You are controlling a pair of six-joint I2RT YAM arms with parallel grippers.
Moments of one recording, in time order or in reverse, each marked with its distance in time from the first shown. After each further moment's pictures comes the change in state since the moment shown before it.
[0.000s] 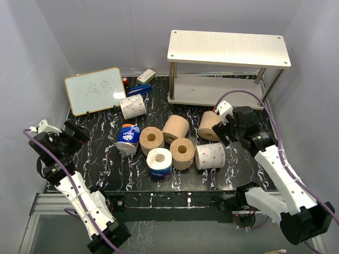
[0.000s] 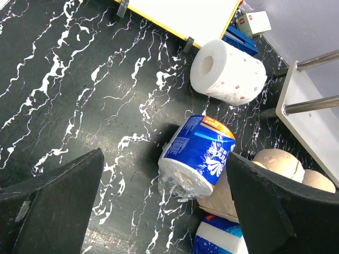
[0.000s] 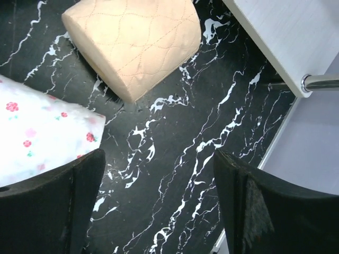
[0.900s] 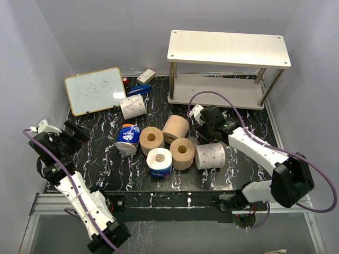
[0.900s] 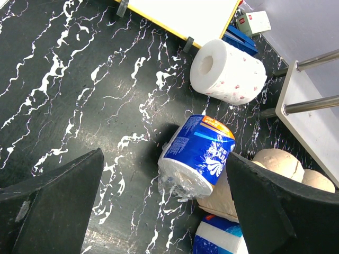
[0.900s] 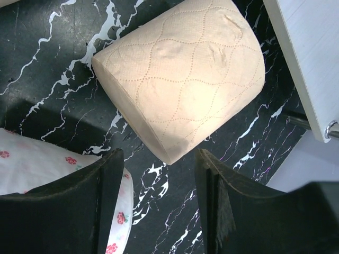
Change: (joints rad) left arm 0.000 0.002 0.000 0.000 0.002 0.000; right arm 0.229 0.393 0.023 0.192 0.211 0.030
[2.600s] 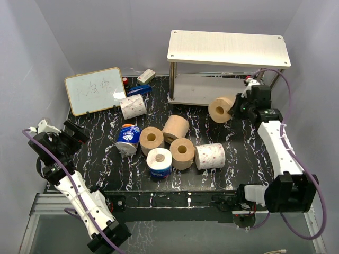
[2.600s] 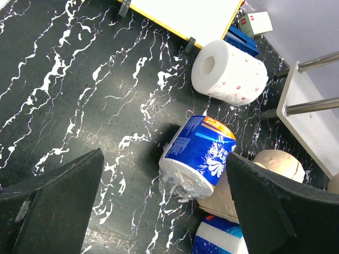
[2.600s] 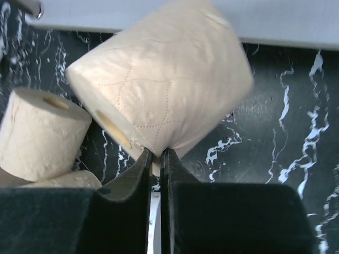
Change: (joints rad) left arm 0.008 0.008 0.000 -0.001 0.001 0.001; right arm -0.465 -0.116 0.168 -0.019 -0.449 0.532
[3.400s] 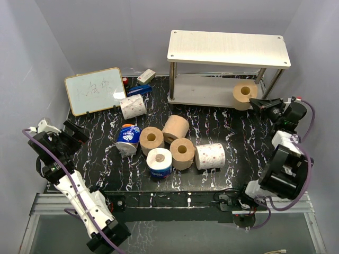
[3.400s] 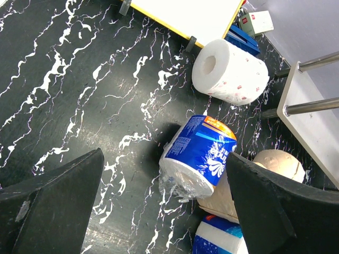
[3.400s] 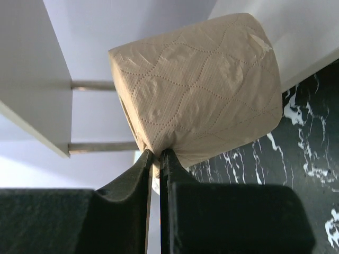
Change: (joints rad) left arm 0.000 0.004 0.000 0.000 0.000 0.000; right arm -0.595 0.155 -0.360 0.921 -0.637 1.017
